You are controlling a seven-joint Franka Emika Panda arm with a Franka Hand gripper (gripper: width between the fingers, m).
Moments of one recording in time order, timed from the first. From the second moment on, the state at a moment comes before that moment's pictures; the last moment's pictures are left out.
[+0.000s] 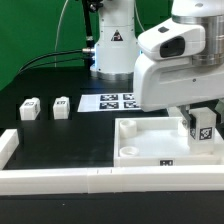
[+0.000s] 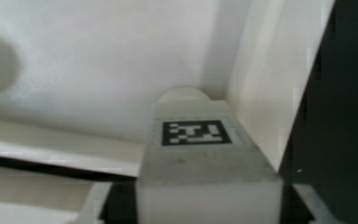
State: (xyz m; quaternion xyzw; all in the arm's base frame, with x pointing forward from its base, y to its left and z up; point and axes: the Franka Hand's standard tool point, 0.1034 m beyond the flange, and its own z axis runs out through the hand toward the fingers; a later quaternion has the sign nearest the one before) arm 0.609 0.117 0.074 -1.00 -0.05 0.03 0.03
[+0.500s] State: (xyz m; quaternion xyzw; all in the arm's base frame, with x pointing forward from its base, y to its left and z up) arm 0.609 0.115 0.073 -0.97 0.22 0.03 0.03
